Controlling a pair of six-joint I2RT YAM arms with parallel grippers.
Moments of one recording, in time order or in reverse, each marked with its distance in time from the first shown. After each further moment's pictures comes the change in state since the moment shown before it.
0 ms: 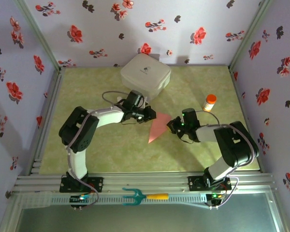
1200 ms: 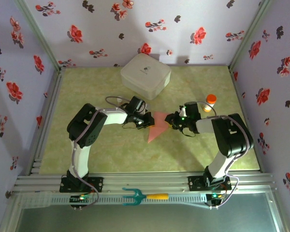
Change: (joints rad) left arm 0.005 0.106 -0.001 -0.025 0.004 0.005; right arm -0.089 0.132 0.143 -0.046 -0.239 -0.312
